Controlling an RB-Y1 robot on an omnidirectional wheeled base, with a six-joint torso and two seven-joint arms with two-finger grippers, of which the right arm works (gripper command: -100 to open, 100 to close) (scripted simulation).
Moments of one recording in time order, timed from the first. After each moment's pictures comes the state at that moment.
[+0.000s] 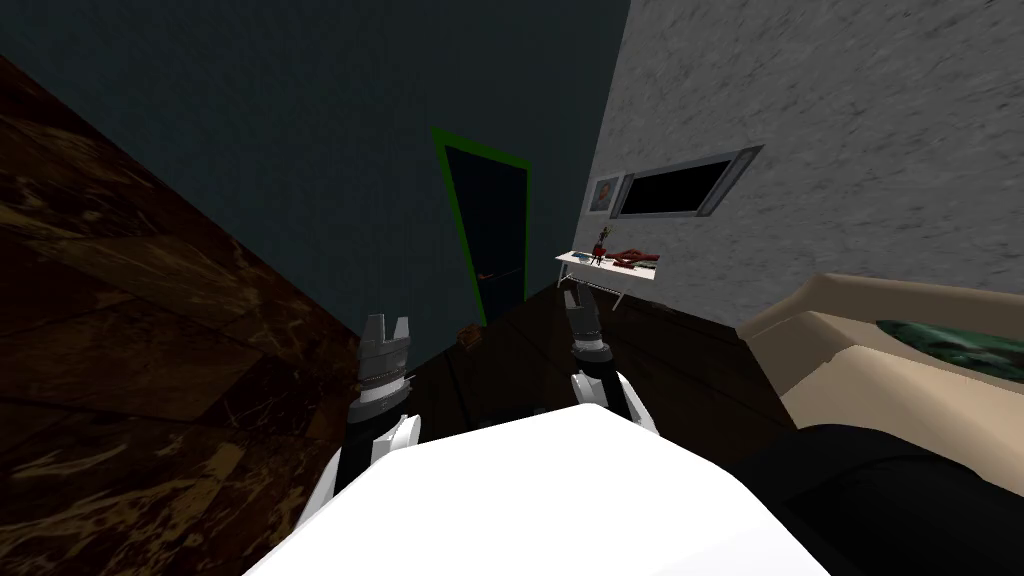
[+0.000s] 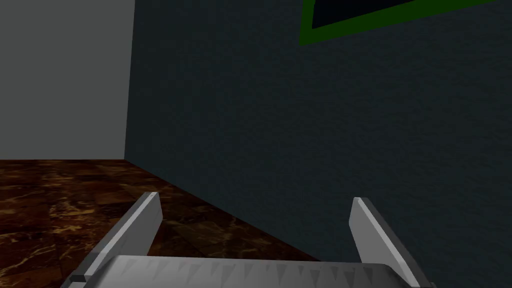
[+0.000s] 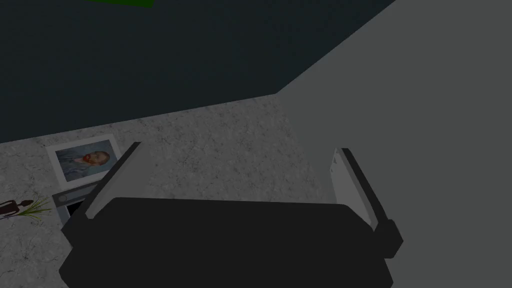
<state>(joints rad) 0.49 -0.02 0.05 -2.23 0.12 -0.60 0.06</state>
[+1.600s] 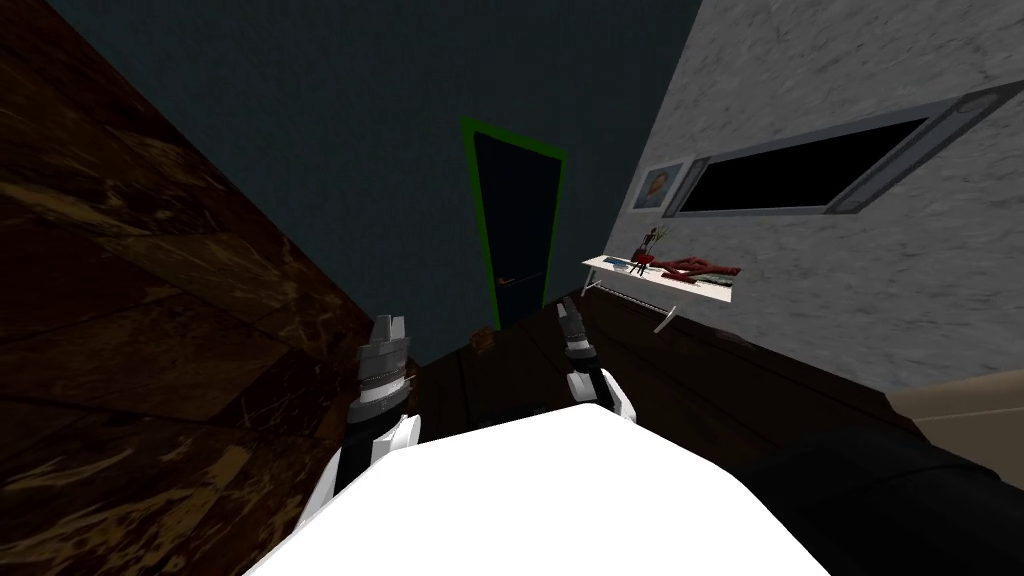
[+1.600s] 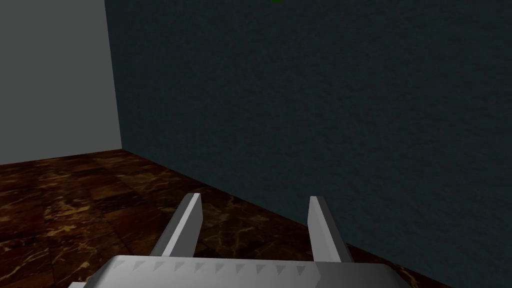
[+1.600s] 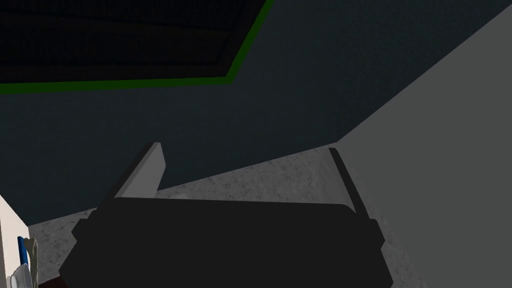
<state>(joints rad) 0.38 -0.08 0.01 -1.91 0.07 -0.64 0.04</state>
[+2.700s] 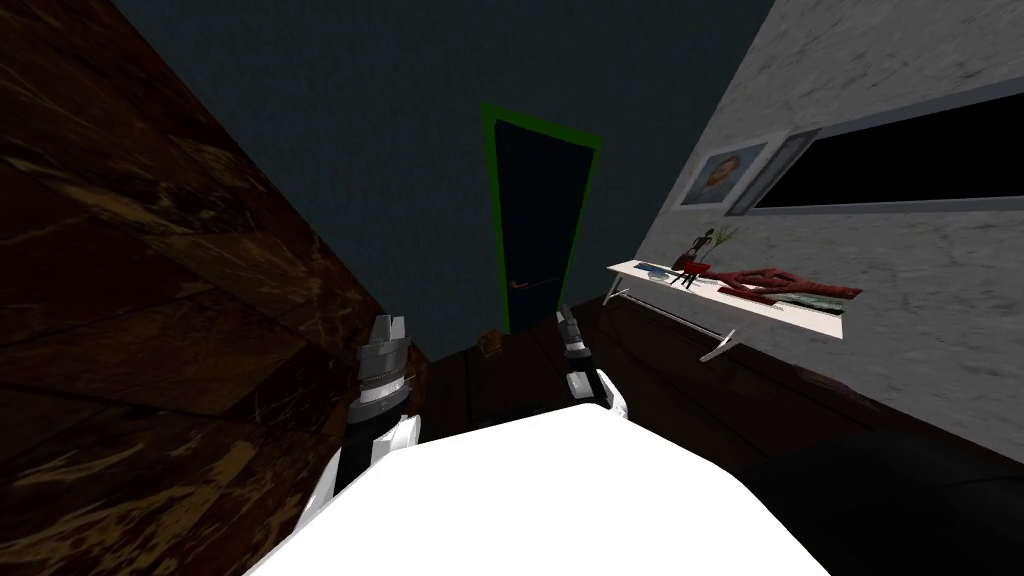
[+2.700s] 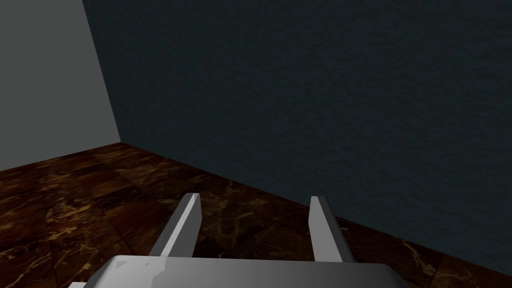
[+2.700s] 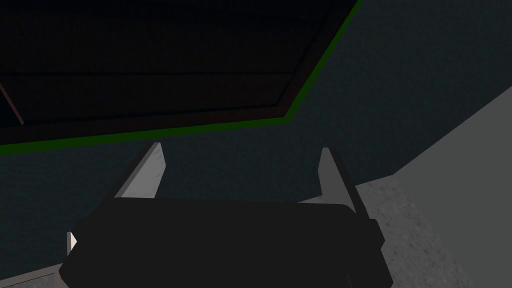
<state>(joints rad) 0.28 -0.11 -0.02 -1.65 0.02 -0.68 0.02</state>
